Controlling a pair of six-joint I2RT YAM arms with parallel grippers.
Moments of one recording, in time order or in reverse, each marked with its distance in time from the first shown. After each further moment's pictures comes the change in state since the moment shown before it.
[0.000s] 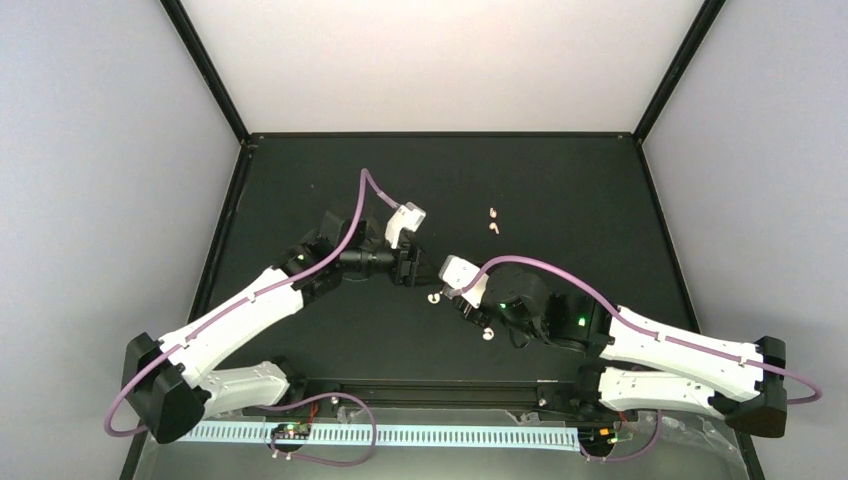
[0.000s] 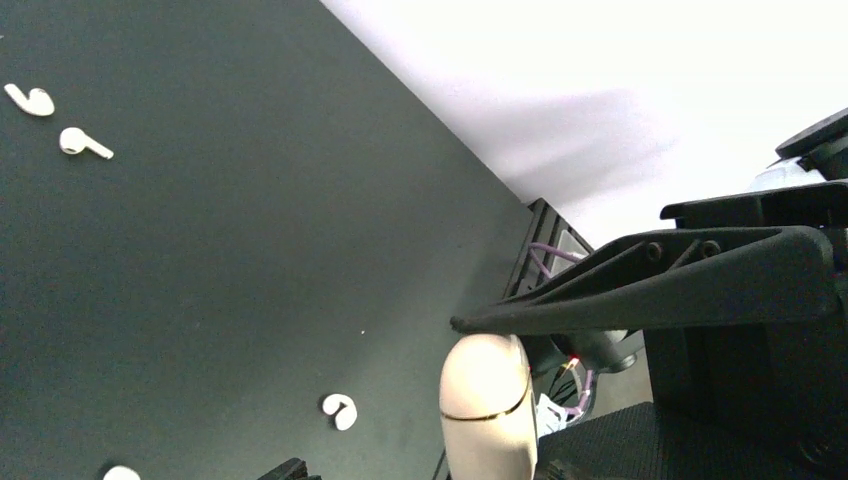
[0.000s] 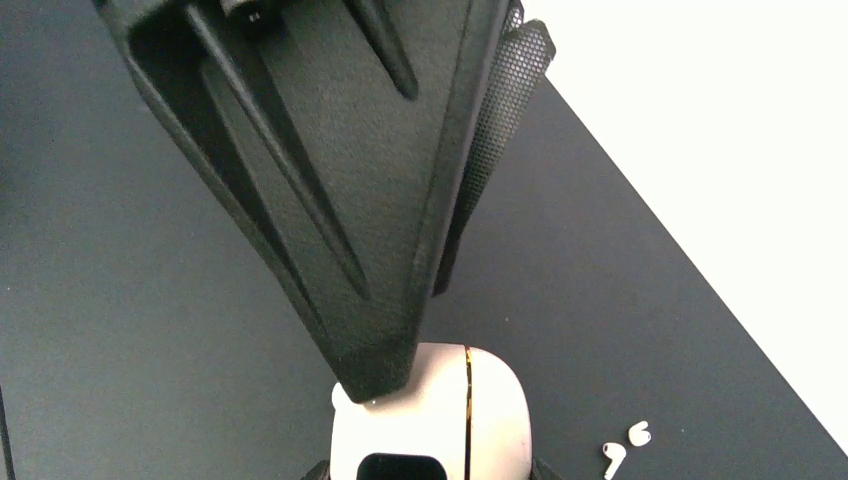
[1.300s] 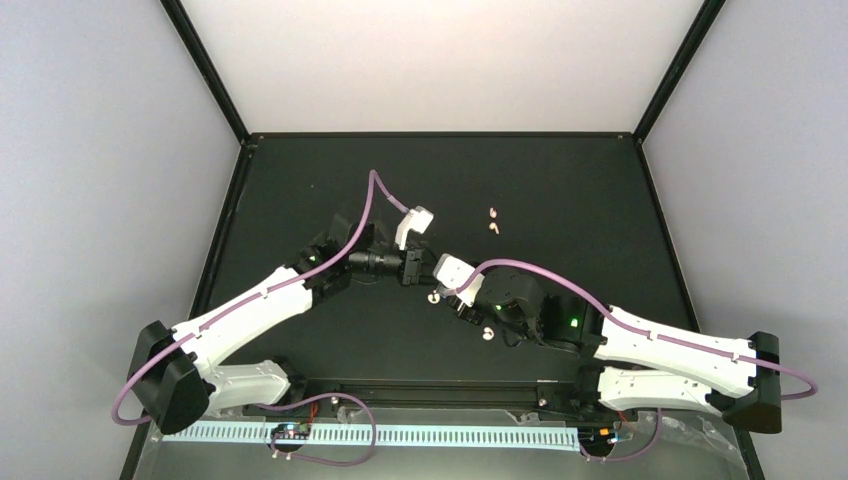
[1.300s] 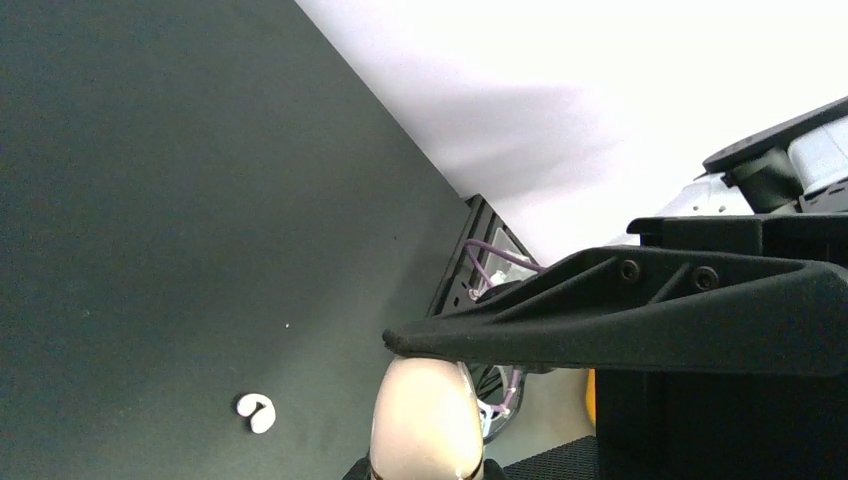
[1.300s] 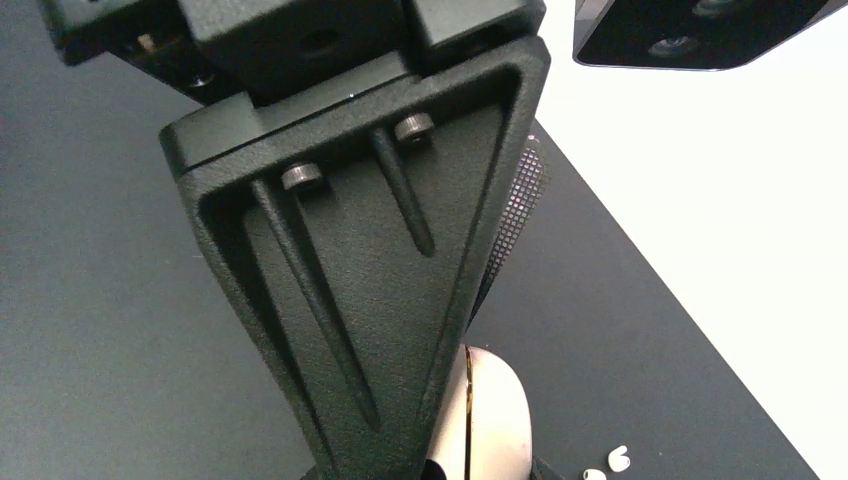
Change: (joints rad) left arm -0.029 0.055 -0.038 0.144 0.098 -0.159; right arm 0.018 0.029 -0.009 0.090 0.047 -0.031
